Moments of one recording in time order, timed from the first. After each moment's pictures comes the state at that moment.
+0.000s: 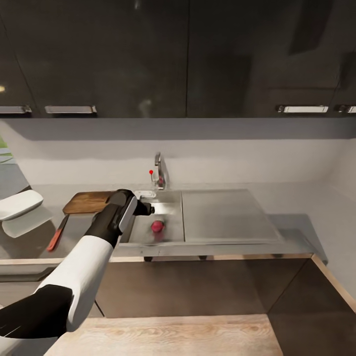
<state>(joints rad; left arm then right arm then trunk) -1.05 -0.11 -0.12 -0.84 0.12 1.00 0.13 0.30 0.13 -0.05 -0.65 0.08 -0.85 -0.34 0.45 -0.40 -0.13</state>
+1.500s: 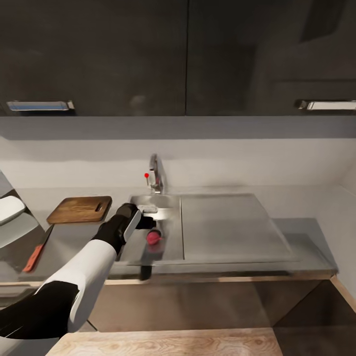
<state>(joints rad) -1.05 -0.12 -0.12 -0.60 0.12 0.86 0.12 0.30 0.14 -0.05 -0.62 0.08 -0.85 -0.34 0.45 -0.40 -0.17</state>
